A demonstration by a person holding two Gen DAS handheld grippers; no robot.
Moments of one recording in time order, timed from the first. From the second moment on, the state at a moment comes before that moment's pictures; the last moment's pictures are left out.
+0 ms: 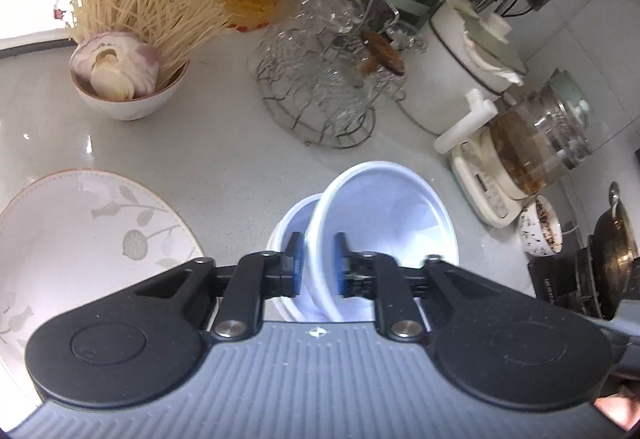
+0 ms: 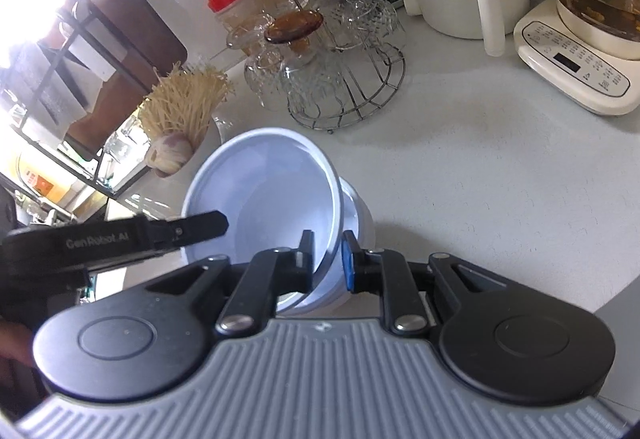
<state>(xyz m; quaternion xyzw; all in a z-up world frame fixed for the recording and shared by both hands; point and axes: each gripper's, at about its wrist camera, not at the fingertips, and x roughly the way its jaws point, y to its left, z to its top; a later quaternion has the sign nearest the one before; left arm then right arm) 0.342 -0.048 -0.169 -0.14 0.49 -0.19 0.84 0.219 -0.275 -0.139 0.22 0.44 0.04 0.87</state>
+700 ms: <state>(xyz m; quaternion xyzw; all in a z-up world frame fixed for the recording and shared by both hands) 0.360 -0.052 -0.176 -0.13 0.51 -0.19 0.83 0.242 -0.289 -0.158 0.26 0.46 0.04 0.85</state>
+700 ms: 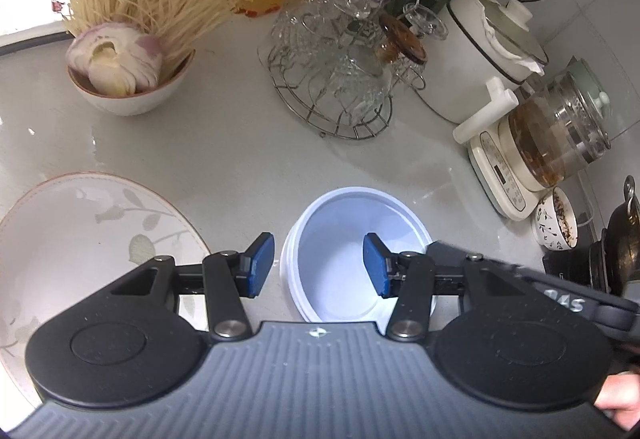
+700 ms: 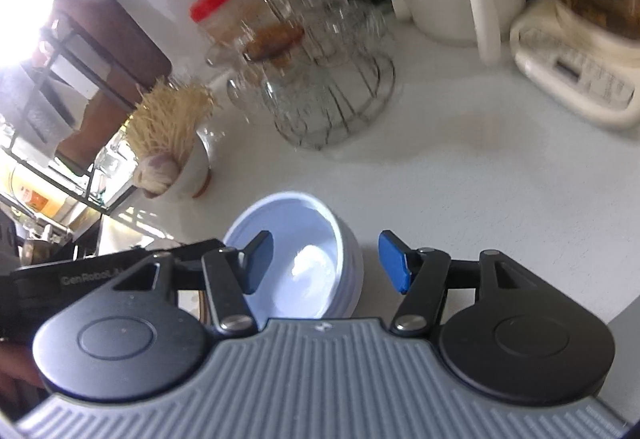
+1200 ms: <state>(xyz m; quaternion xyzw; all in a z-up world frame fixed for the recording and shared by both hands) 0.363 -0.058 -0.182 -0.10 0.52 -0.19 0.83 0.242 -0.288 -0.212 0.31 0.49 0.03 0.81</state>
